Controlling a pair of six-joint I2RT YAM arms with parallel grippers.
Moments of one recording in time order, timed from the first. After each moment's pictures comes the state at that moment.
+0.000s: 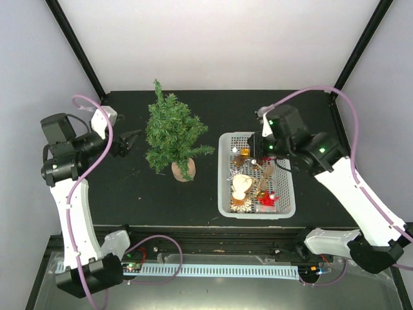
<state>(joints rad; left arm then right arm) 0.37 0.99 1.22 -0.74 1.00 0.44 0.69 1.21 1.46 -1.03 0.02 0.48</state>
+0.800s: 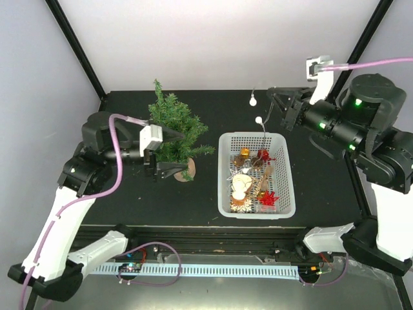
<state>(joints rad) -0.36 0.92 1.32 -0.68 1.03 0.25 0.69 1.29 2.24 -1.15 -0.05 0.38</state>
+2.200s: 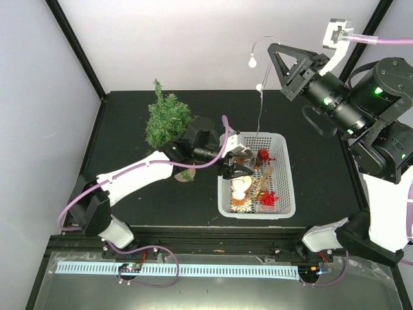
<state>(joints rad) -0.82 1.52 1.20 -0.05 0.82 0.12 0.69 1.38 2.37 -0.78 -0.06 0.45</state>
